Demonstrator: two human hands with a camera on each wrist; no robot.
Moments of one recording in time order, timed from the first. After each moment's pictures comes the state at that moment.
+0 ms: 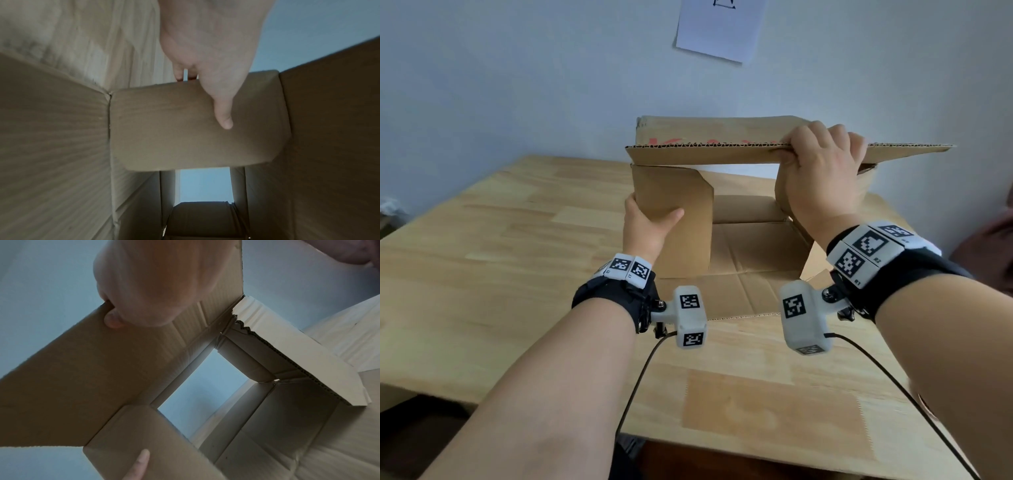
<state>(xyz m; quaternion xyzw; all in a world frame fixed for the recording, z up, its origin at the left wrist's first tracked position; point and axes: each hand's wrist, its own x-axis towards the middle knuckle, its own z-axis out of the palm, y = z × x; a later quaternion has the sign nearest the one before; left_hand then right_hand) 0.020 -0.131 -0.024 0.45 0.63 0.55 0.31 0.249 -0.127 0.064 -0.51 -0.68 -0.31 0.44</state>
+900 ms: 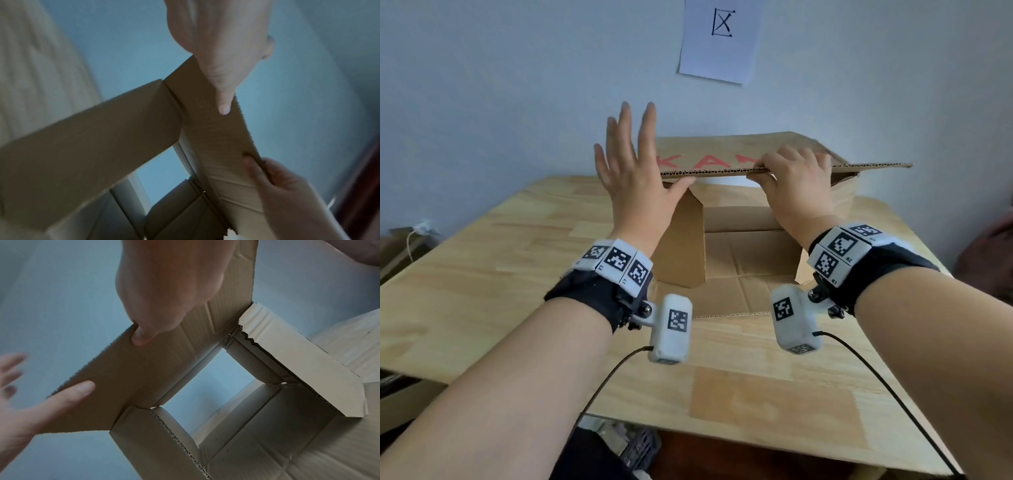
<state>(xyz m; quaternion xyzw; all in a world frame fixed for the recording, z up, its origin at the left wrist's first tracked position) 0.030 -0.182 0.077 0.63 0.61 0.45 -0.19 0.241 -0.144 0.079 -0.50 -0.75 -0.22 0.37</state>
